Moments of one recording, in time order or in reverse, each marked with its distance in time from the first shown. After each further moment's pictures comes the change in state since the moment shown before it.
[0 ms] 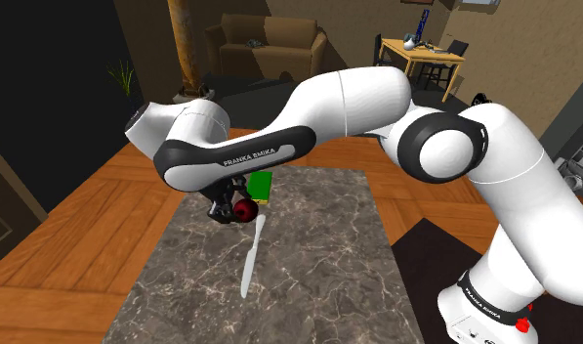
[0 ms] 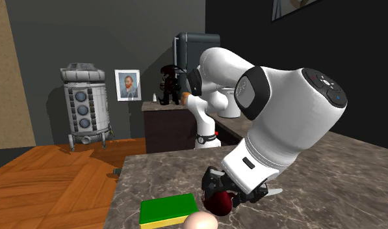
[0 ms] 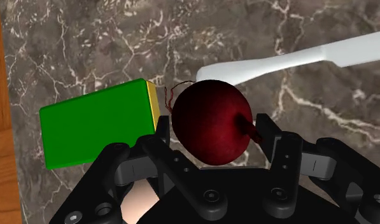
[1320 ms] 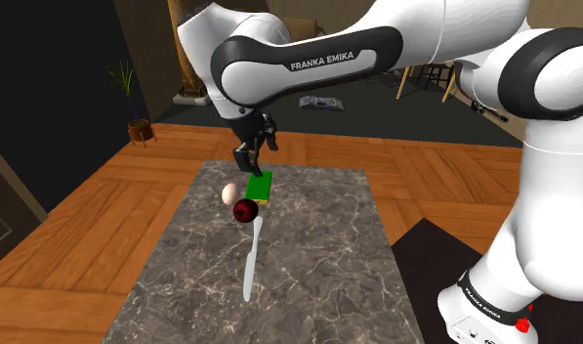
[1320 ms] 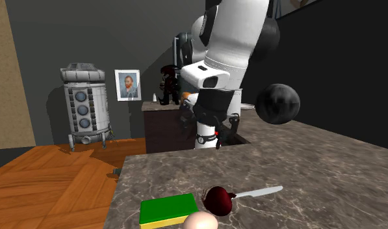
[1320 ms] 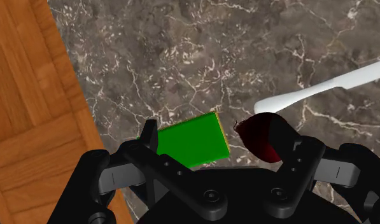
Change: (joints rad) arm -0.221 -0.472 0.041 -0.412 0.152 0.145 0.011
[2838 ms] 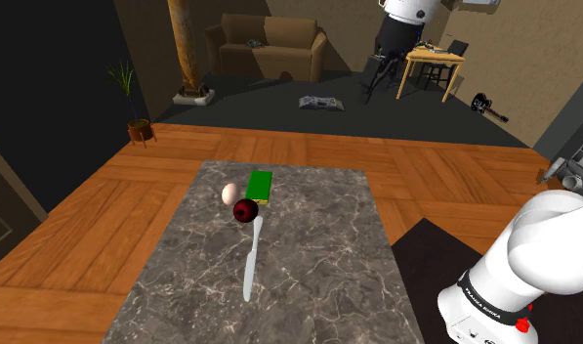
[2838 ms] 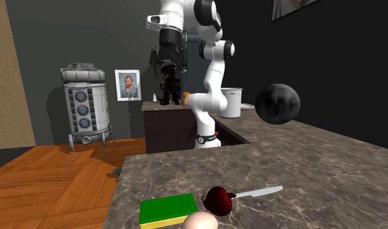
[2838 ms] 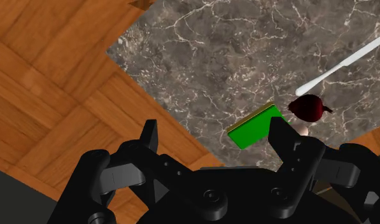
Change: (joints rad) arm -0.237 -0.967 -0.321 -0.702 0.405 0.244 -0.282
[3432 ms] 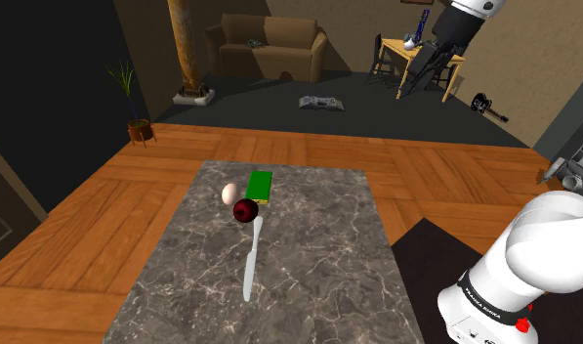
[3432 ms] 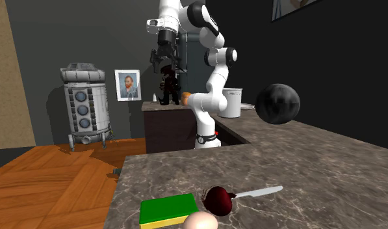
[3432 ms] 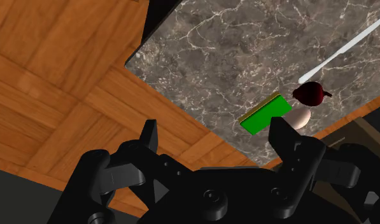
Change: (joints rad) arm -0.039 -0.249 -0.148 -0.140 0.034 -0.013 -0.071
